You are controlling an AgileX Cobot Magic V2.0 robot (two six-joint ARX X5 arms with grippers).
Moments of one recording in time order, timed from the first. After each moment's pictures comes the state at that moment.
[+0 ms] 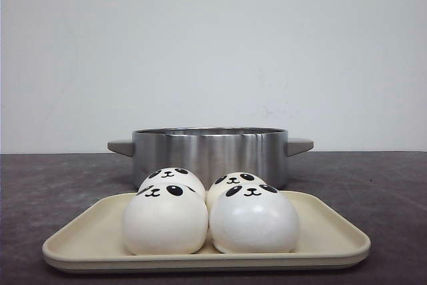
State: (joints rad) left arm 0.02 0.00 0.03 -0.18 0.08 0.02; right arm 0.13 0.01 0.01 -0.17 0.05 -0.09
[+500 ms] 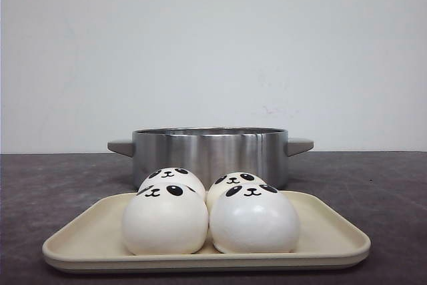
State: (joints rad) left arm 0.02 0.00 0.03 -0.18 0.10 -0.07; right arm 0.13 0.01 0.01 -0.05 0.04 0.08
